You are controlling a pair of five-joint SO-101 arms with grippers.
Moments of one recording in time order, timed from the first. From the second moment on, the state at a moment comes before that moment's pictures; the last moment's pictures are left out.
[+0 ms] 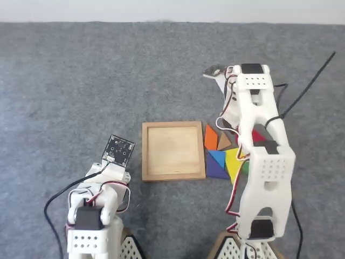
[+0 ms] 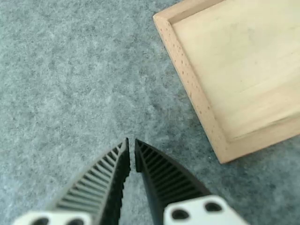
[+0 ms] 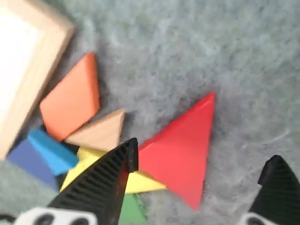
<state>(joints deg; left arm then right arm) -5.3 -103.1 96.8 71.7 -13.2 -6.4 39.5 -26.6 92.6 39.0</state>
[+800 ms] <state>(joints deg) -5.3 -103.1 96.8 71.7 -13.2 -3.1 30.5 -0.8 74.9 46.4</state>
